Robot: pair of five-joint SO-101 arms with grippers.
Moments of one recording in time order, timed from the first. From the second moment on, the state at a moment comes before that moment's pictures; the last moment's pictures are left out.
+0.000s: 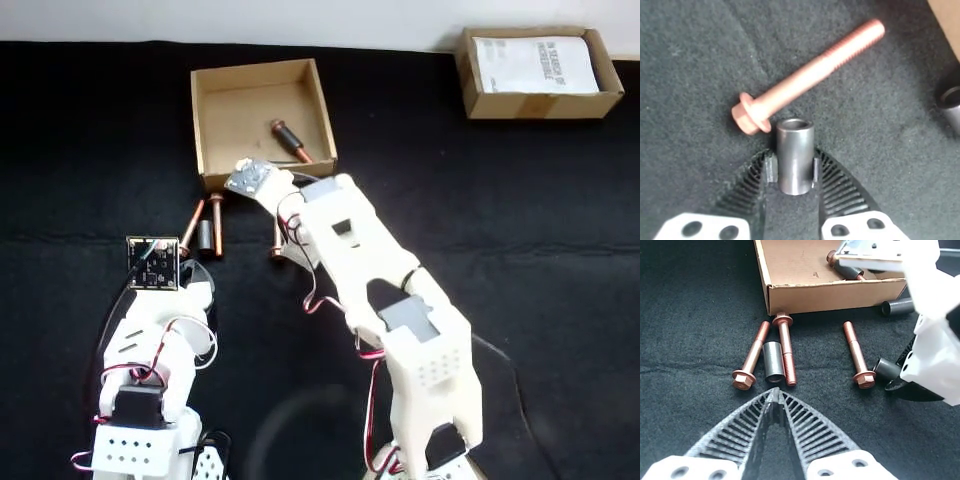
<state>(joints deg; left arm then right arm) -1.6 -102.0 96.1 43.8 7.0 -34.5 30.8 -5.2 59.9 33.8</state>
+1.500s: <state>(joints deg) -4.2 -102.2 90.3 59.9 3.3 -18.5 -51.0 -4.2 100.5 22.5</state>
